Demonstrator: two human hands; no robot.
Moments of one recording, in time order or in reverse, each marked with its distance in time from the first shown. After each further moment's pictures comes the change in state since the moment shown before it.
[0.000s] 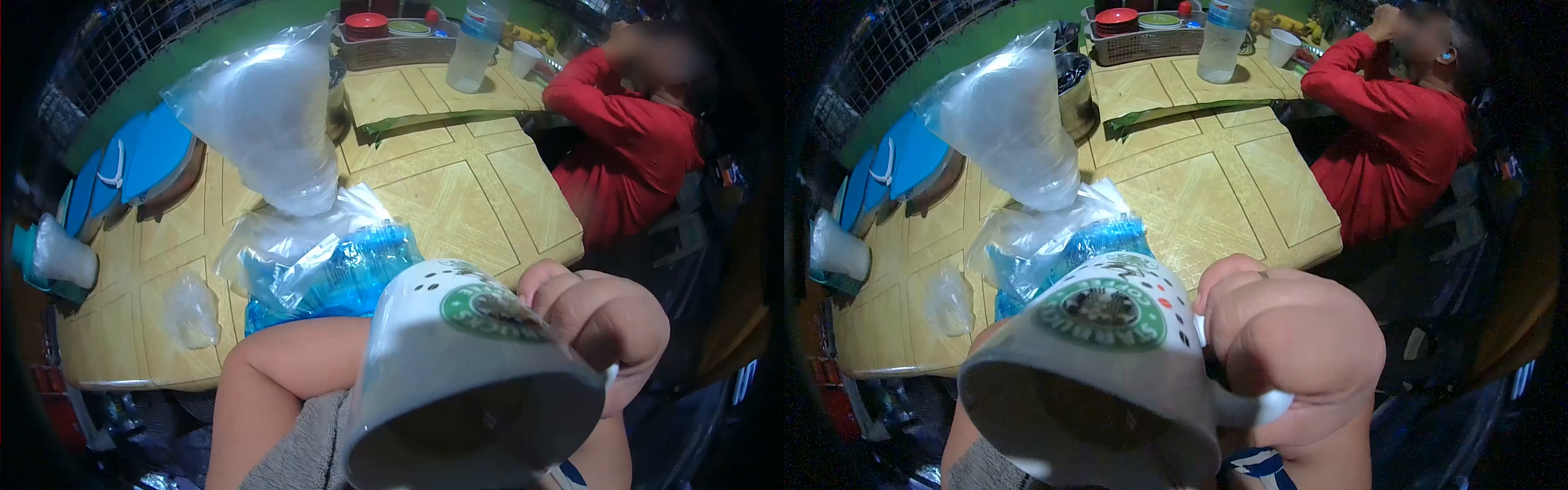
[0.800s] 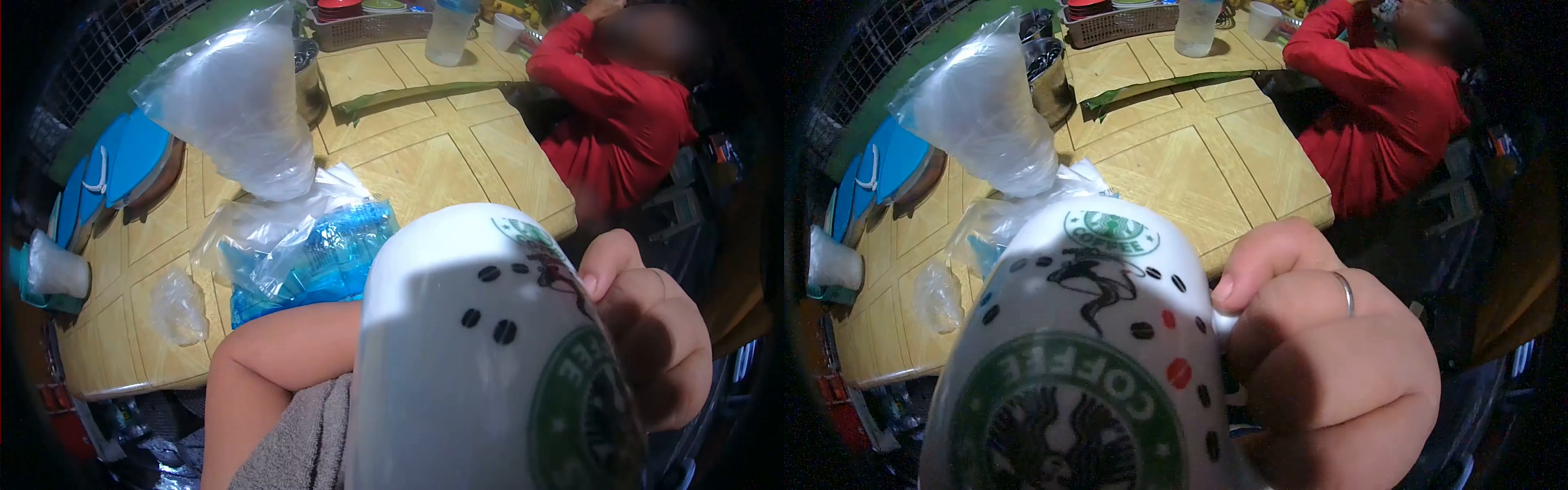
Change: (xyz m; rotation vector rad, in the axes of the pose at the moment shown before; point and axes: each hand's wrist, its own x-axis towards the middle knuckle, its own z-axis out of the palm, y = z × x) left_hand 0.010 0.004 0.009 0.031 -0.066 0.077; right_hand -0.021 -0.013 -0.017 -0.307 -0.039 -0.355
